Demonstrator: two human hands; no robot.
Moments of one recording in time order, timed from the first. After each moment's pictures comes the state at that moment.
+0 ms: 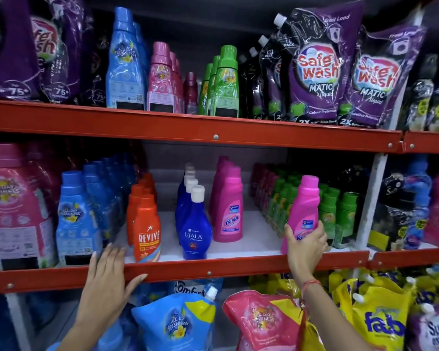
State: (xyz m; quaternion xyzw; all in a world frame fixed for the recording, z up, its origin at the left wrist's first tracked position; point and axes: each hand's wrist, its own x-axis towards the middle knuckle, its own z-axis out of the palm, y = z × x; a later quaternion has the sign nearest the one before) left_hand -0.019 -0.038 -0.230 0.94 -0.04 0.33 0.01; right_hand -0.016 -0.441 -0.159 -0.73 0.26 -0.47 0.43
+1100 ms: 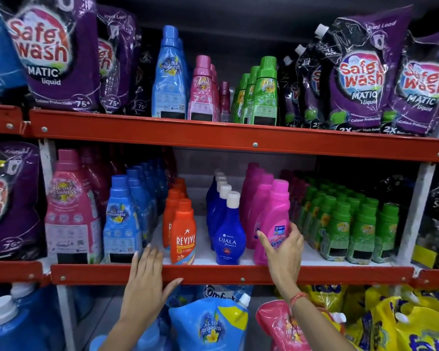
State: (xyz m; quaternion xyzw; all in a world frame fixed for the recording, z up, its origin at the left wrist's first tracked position) left_hand -0.025 -0.034 -0.226 0.96 -0.06 0.27 0.04; right_hand -0.014 -0.323 -0.157 -0.80 0.14 -0.41 0.41
